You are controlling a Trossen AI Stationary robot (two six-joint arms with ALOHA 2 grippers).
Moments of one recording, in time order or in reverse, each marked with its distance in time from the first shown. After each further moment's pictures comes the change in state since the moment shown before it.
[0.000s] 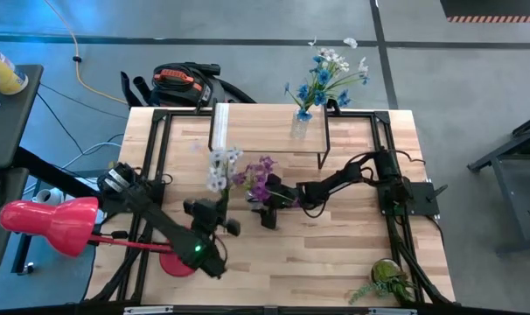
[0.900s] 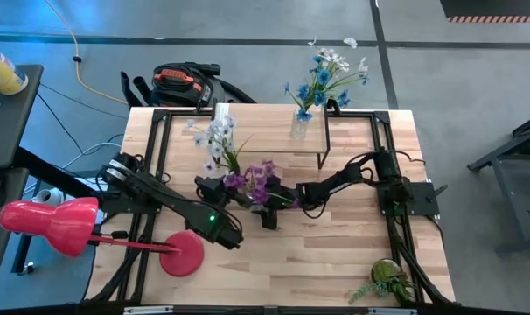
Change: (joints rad) left arm 0.222 -0.054 -0.076 0.118 -0.425 0.001; right arm 0.013 0.001 0.000 0.003 -0.016 -0.046
